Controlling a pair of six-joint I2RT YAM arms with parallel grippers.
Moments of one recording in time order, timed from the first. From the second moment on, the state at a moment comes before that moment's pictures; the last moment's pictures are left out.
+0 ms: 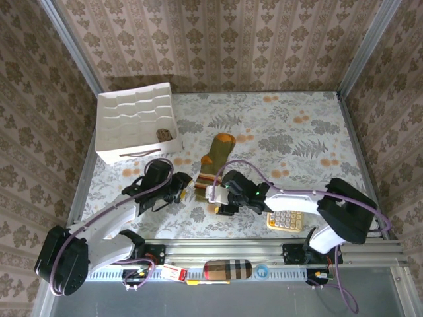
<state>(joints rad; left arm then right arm) -0.59 1.04 0.46 -0.24 0.24 -1.47 0.94 1.55 0.72 -0.04 -0.08 -0.56</state>
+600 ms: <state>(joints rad) -0.55 1.04 0.42 -0.19 0.24 -1.55 1.01 1.78 0.87 0.03 0.11 -0.68</state>
